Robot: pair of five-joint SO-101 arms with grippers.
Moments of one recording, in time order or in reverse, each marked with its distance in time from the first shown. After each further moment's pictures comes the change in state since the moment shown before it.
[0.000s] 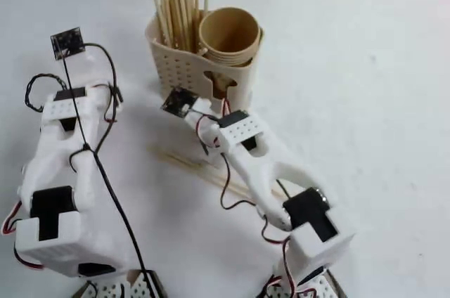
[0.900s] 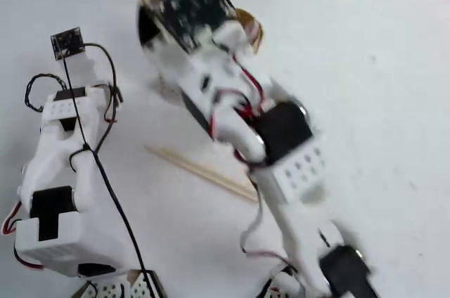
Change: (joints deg) left arm 0.0 0.0 0.0 0.0 0.0; right arm -7.9 -26.6 -47.2 2.1 -16.2
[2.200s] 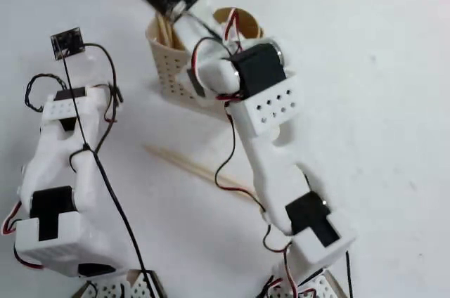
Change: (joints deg) left arm 0.0 0.0 0.0 0.0 0.0; right arm 6.9 25.0 -26.2 47.6 5.2
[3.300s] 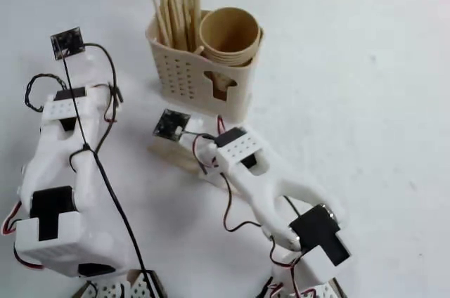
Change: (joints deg) left arm 0.0 0.0 0.0 0.0 0.0; right arm -2.5 -6.7 81.1 -51.4 14.7
